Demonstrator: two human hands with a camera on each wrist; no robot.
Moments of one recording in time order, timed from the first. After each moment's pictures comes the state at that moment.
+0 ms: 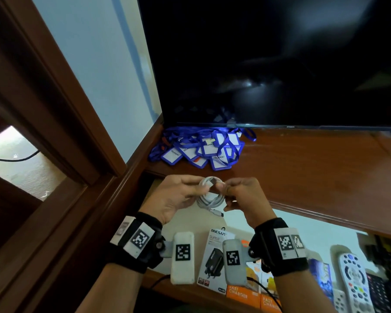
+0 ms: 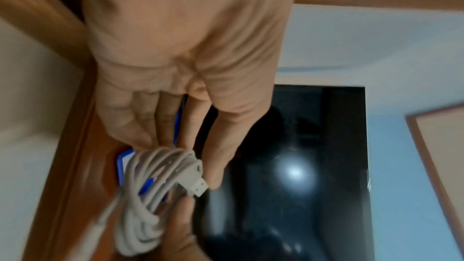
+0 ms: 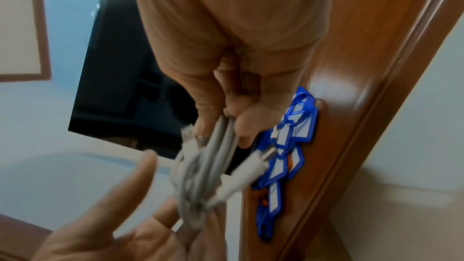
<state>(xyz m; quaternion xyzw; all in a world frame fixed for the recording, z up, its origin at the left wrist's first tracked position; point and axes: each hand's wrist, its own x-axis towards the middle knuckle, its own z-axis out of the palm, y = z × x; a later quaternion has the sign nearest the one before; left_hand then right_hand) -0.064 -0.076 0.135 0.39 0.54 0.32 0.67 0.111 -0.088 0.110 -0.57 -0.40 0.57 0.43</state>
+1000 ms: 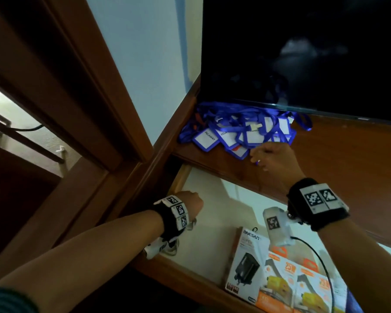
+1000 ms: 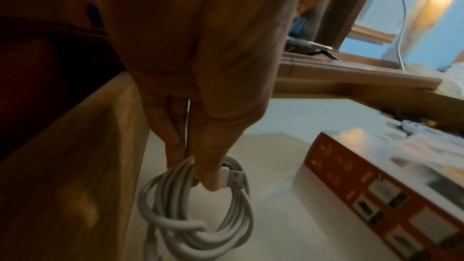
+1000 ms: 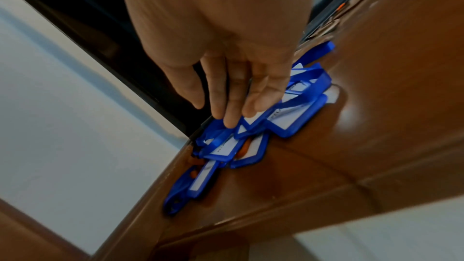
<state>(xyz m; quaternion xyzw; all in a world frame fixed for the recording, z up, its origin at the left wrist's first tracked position) -0.147 -0.002 -0.028 0.83 0.42 -0.30 0.20 0.081 0.047 0.065 -0.68 -0.53 0.41 0.30</state>
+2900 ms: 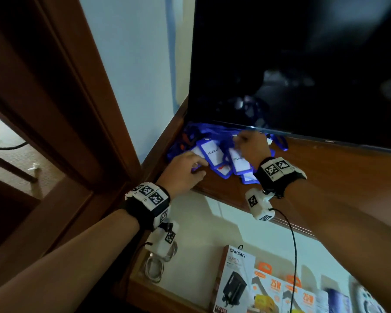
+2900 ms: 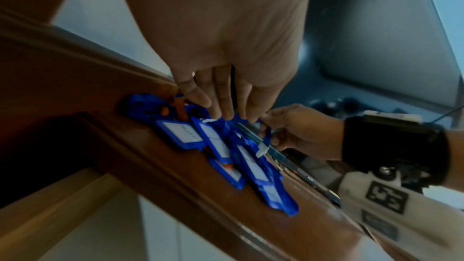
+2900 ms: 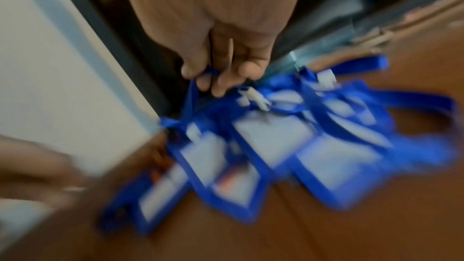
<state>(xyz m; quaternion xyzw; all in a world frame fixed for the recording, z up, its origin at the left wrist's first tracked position) -0.141 0.061 0.057 0.74 0.52 0.29 0.32 0.071 0.125 0.084 -0.68 -0.65 0.23 0.25</state>
